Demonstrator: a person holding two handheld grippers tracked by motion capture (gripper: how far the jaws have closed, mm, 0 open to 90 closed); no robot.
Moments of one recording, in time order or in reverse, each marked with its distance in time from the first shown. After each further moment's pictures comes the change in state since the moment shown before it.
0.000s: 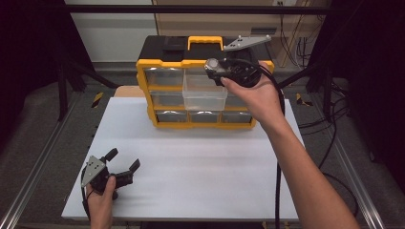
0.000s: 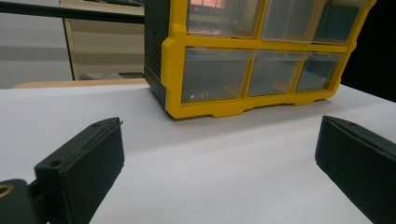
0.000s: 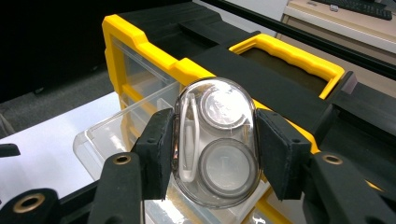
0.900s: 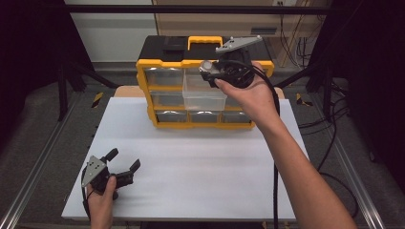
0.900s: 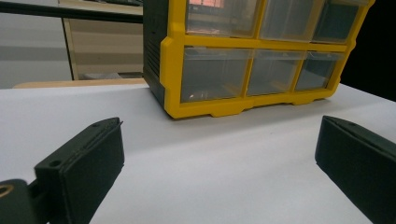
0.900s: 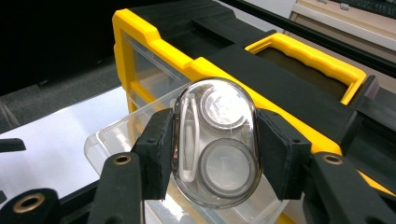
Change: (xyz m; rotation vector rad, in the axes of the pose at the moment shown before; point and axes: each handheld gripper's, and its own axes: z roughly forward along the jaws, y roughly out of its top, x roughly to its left) left arm -0.001 0.000 0.000 0.004 -0.003 0.005; right arm 0.009 0.003 0.009 0.020 0.018 -0.028
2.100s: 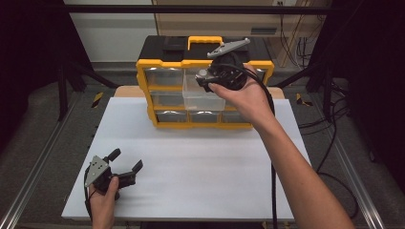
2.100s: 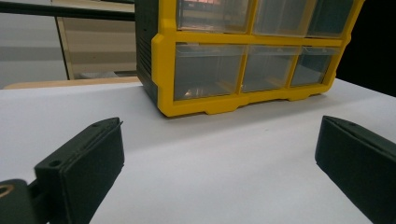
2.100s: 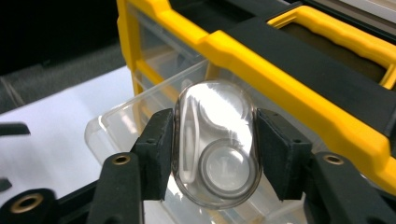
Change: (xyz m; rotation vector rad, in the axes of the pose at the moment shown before) left arm -0.005 -0.001 0.003 0.012 -0.014 0.016; right arm 0.006 -0.003 0.016 0.081 0.026 -0.006
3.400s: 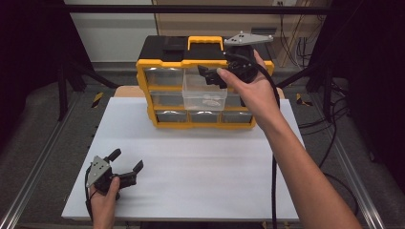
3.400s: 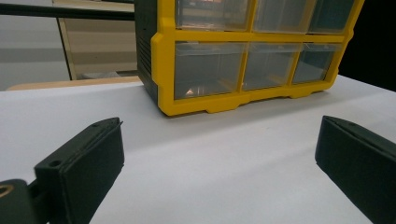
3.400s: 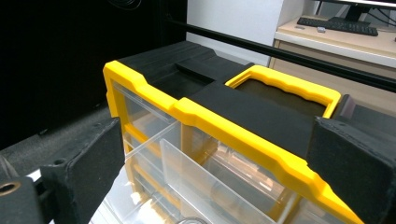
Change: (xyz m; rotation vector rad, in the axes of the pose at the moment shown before) left arm -0.002 0.000 0.001 0.008 0.008 0.016; right arm -0.013 0.002 -0.020 -0.237 -0.056 0.121
